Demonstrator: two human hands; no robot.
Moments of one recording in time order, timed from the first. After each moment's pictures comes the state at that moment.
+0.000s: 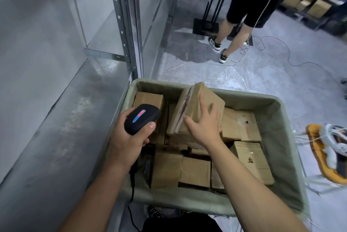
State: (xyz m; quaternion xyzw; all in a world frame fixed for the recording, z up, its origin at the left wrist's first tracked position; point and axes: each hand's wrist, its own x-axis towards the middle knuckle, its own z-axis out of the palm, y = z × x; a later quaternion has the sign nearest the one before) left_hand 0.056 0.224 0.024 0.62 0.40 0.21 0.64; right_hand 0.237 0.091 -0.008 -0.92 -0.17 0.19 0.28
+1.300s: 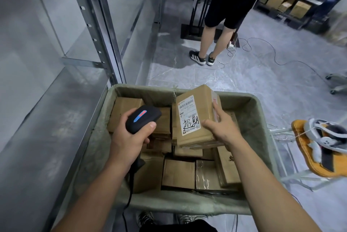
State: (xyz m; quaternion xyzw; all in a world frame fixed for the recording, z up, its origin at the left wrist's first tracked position) left_hand 0.106 0.172 0.028 0.64 0.38 0.21 0.64; right_hand 0.313 -0.023 0.005 -0.87 -0.10 0.26 0.40
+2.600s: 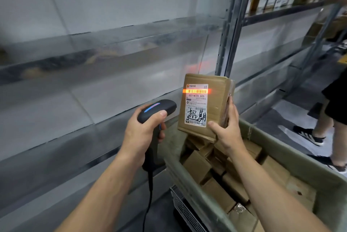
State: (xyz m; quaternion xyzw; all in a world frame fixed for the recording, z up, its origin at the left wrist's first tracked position) left_hand -0.039 -0.025 0.165 0.45 0.46 0.54 0.53; right_hand 0.207 0.008 0.079 -0.57 -0.52 0.29 0.57
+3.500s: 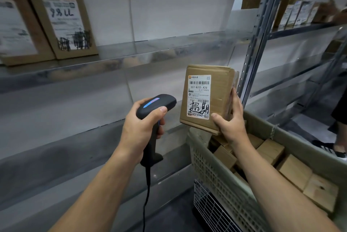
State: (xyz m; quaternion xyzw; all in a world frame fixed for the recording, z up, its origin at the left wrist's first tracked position) left_hand -0.185 -0.138 0.204 0.47 0.45 0.59 0.48; right_hand 0.066 -0.072 0.136 -0.52 -0.58 0.26 0.58
